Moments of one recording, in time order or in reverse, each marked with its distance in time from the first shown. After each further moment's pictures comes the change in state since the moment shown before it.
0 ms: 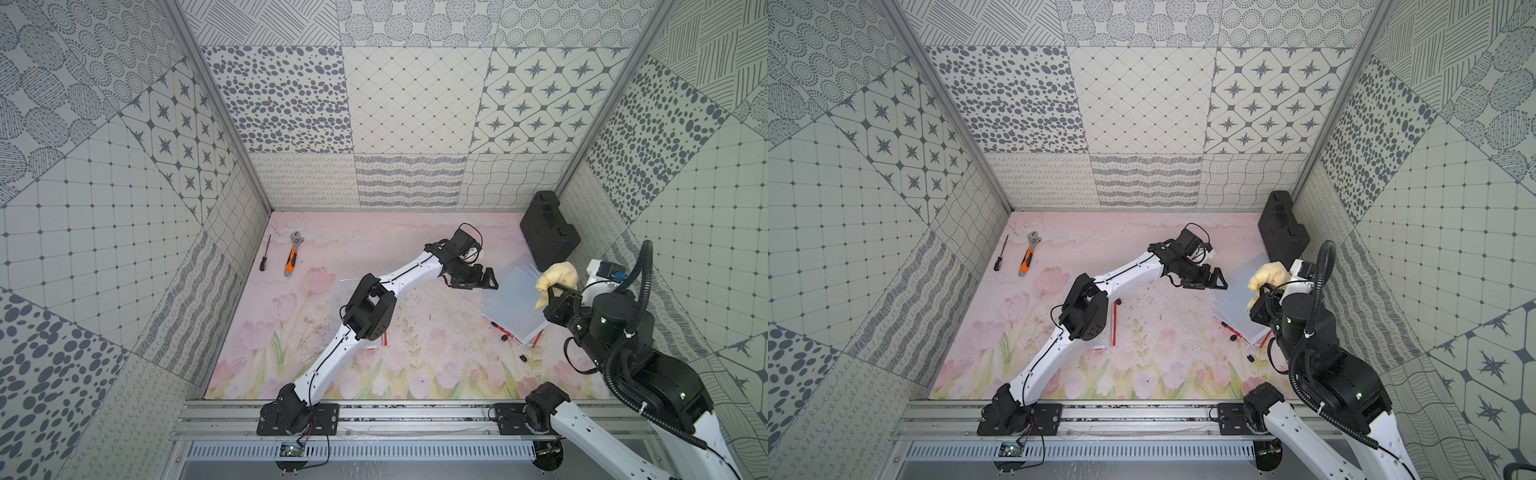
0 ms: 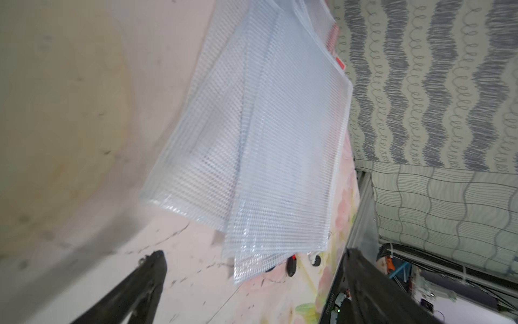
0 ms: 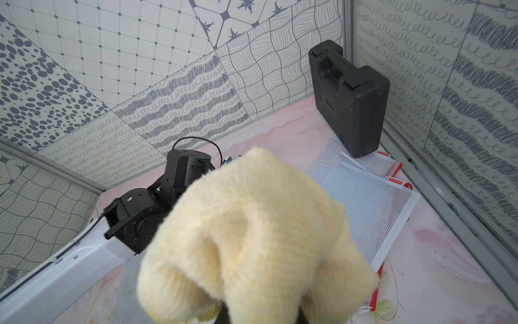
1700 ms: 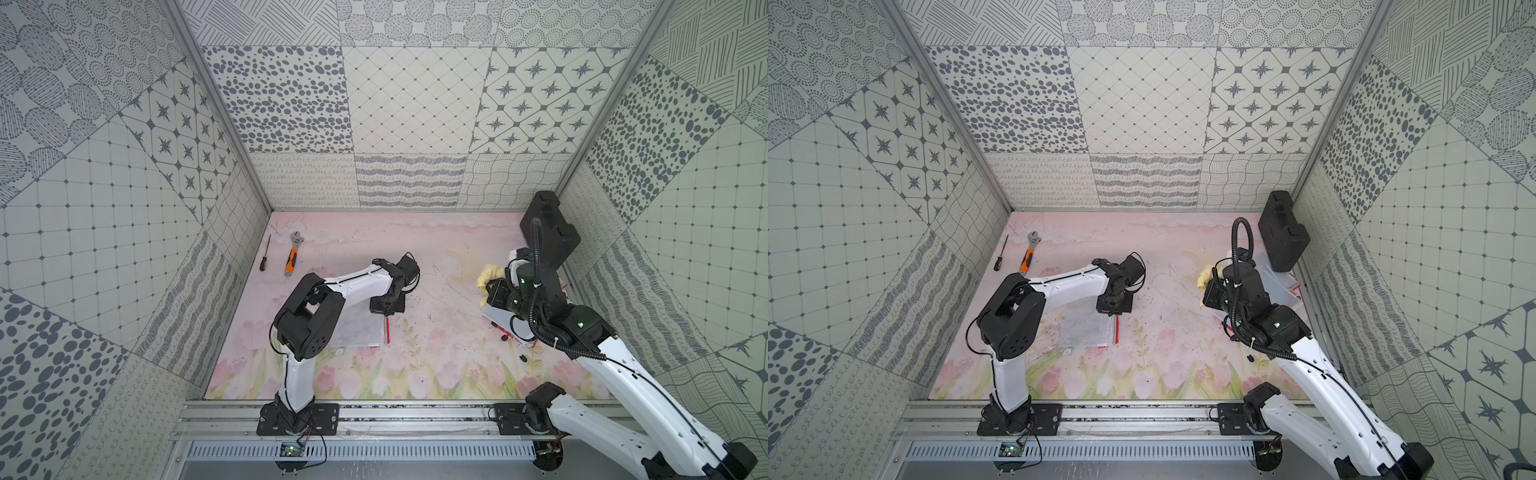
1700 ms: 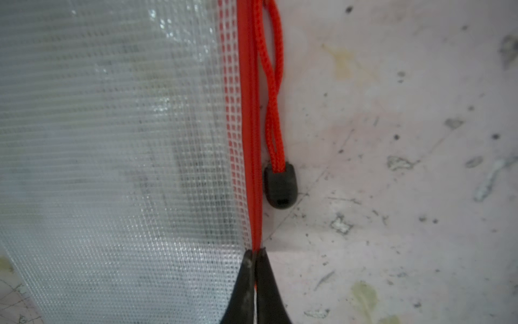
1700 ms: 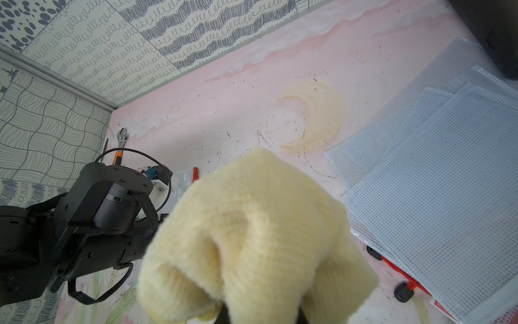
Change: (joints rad) left arm 0.106 -0.589 -0.918 -0.200 -0.682 -0.105; right arm -0.001 0.283 -0.184 0.264 -0.299 0.047
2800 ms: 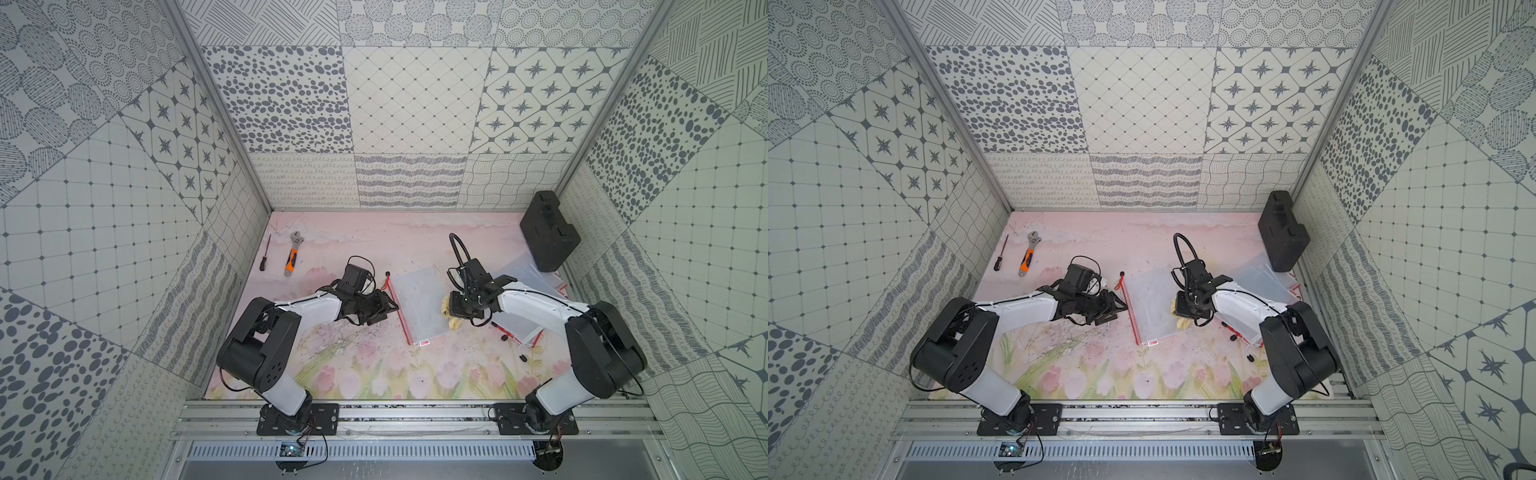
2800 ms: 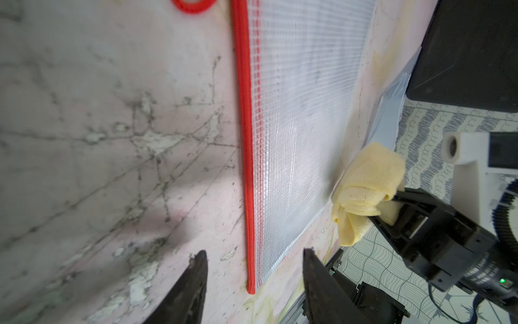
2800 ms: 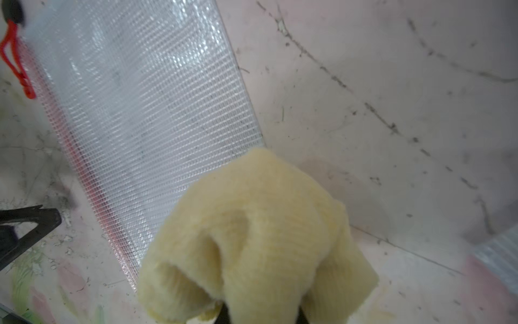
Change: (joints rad) left arm 0.283 -0.341 -0.627 0.758 0.720 -0.214; right arm -0.023 0.748 -0.014 0.185 -0.325 -0.072
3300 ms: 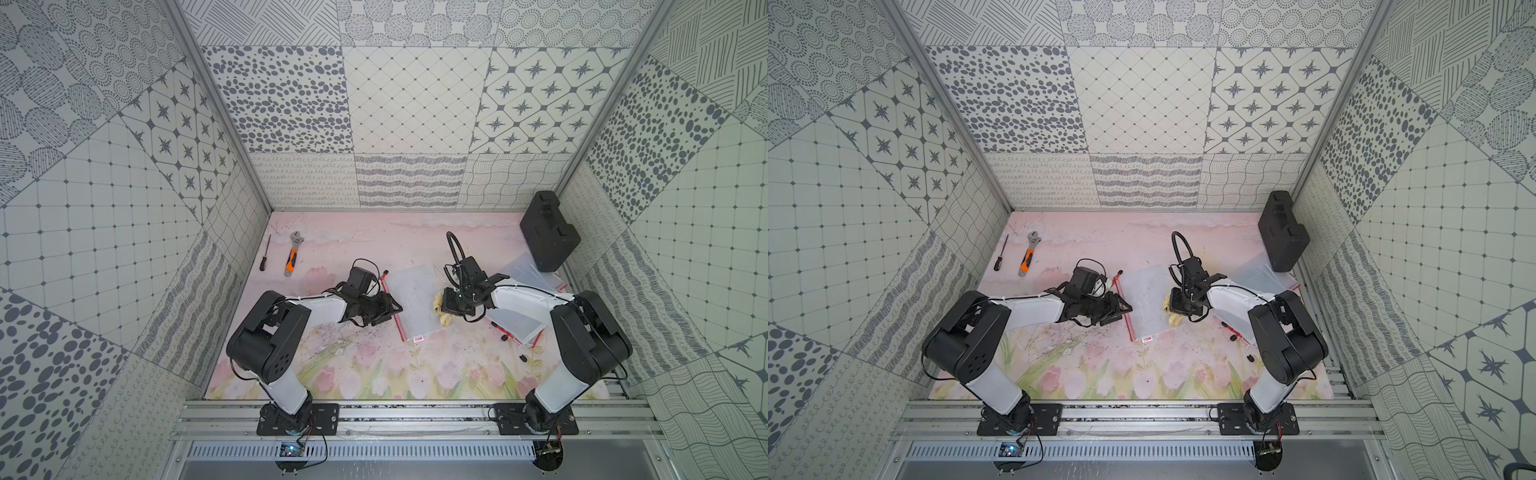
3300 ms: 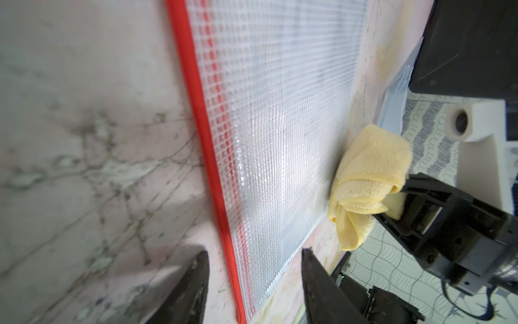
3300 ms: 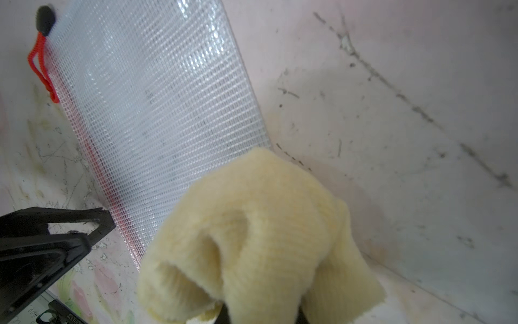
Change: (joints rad) left arm -0.041 0.079 -0.005 0.124 -0.022 0.005; right arm 0.000 0.042 0.002 0.104 -0.095 0.040
